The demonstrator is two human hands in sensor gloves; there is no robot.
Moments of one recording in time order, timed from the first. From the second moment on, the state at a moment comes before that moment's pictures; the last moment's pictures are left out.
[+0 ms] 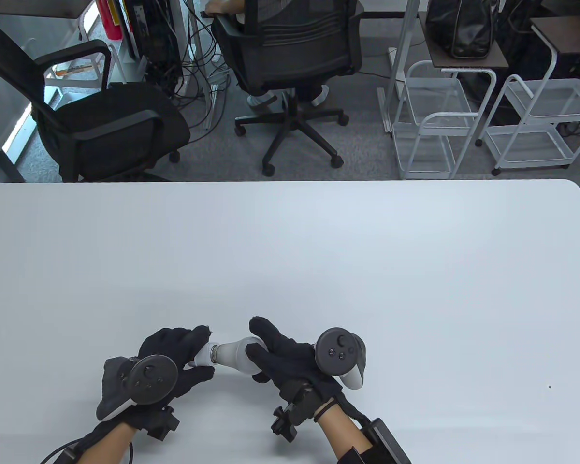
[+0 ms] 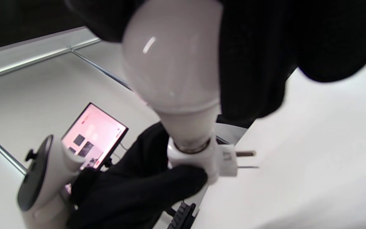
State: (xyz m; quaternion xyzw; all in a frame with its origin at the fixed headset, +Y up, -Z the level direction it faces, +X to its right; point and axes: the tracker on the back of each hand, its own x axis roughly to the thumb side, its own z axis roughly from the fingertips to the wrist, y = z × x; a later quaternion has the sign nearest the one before) left_hand -0.244 -0.677 -0.242 0.08 -0.17 0.14 0.97; right_hand 0.020 -0.690 -0.273 0.29 0.01 0.76 0.58
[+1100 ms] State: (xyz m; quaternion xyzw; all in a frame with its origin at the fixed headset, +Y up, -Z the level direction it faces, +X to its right) left_hand -0.243 -0.676 -0.240 0.10 -0.16 0.13 0.97; right_hand 0.021 -0.697 -0.276 0.27 0.06 0.74 0.62
